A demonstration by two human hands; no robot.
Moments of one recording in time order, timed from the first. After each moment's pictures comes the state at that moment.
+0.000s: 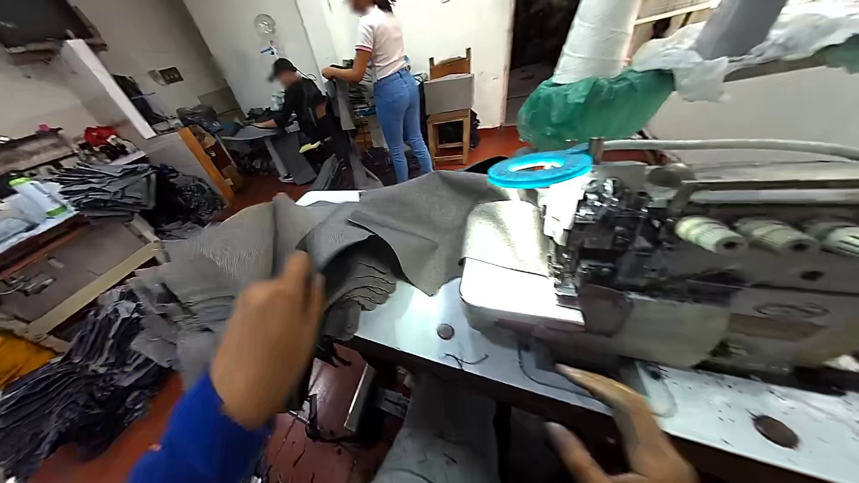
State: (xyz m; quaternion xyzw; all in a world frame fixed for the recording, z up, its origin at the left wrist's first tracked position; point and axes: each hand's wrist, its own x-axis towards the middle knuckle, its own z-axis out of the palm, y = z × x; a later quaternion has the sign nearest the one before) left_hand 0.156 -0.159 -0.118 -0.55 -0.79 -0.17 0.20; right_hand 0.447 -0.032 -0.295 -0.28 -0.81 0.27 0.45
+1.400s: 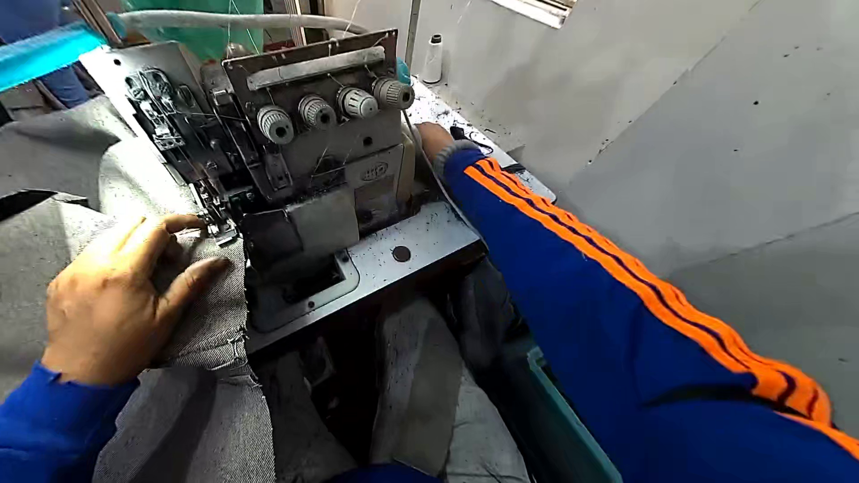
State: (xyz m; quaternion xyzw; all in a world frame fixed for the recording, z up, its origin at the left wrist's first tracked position) left_hand 0.203 0.030 -0.241 -0.79 -0.54 -0.27 0.09; right_hand 0.599 0.218 -0.259 -0.68 -0.71 0.14 0.05
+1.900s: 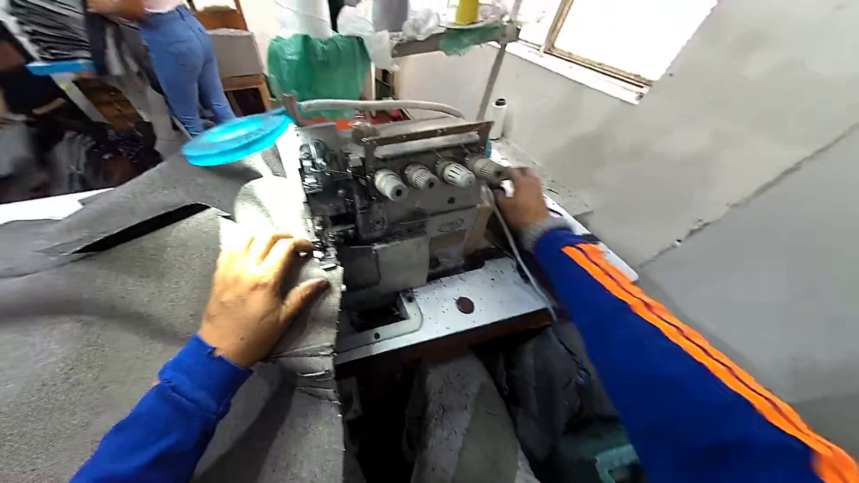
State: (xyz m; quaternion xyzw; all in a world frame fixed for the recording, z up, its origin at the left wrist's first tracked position) left_hand 0.223 0.024 -0.231 -0.79 -0.53 -0.29 0.13; right_hand 0.628 0.203 -0.261 -0.63 -0.70 0.12 0.31
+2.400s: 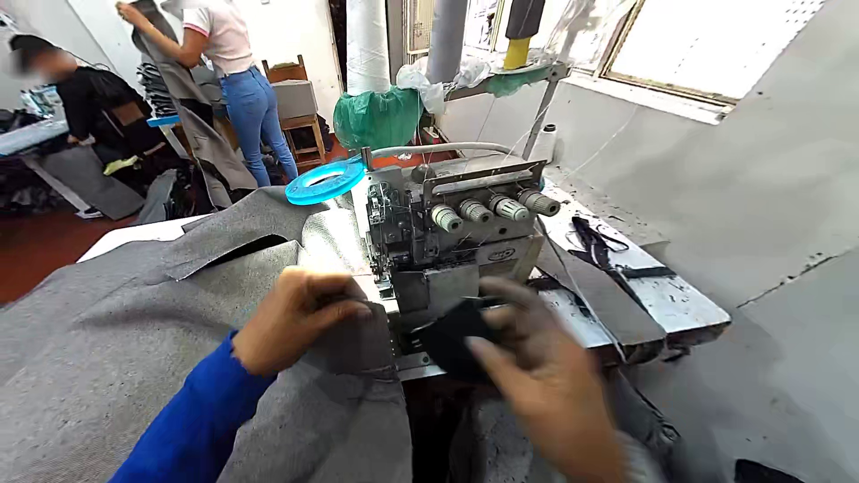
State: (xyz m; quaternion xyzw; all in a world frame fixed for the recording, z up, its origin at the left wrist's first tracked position) left_hand 0.209 0.007 -0.176 -0.82 -0.40 -0.37 -0.15; right_hand 0.482 -0.016 -0.221 -0.36 -0.69 0.29 0.57
